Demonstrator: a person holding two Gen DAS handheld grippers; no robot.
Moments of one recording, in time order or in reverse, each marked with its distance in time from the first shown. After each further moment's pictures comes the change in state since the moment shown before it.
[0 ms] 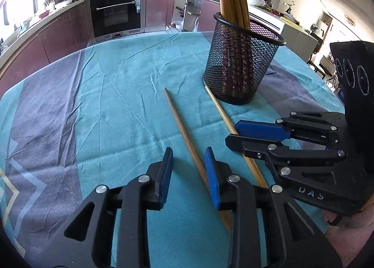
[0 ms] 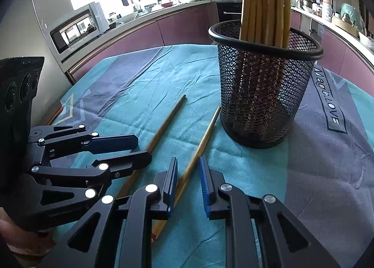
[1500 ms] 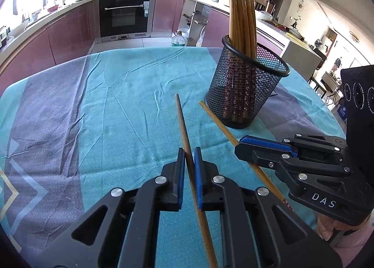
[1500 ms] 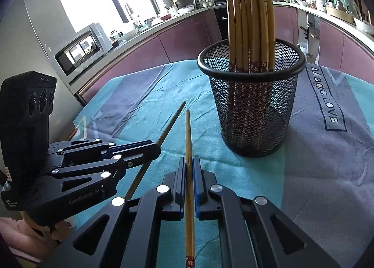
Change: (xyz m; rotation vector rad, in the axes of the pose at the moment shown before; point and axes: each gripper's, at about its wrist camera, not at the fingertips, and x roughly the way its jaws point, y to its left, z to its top) left arm -0.012 0.013 0.012 -0.081 -0.056 -0.007; right arm -0.021 -0.014 0.005 0.087 -0.065 0.096
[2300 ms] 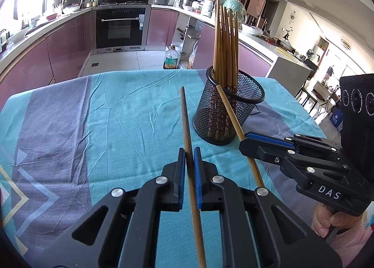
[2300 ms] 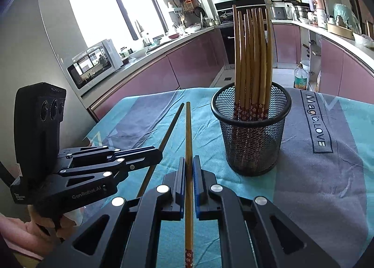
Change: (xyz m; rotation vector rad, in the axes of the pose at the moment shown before) left arm -0.047 -0.006 0.009 0.000 -0.086 -0.050; right arm -0.039 0.011 0.010 -0.029 -0.120 0.027
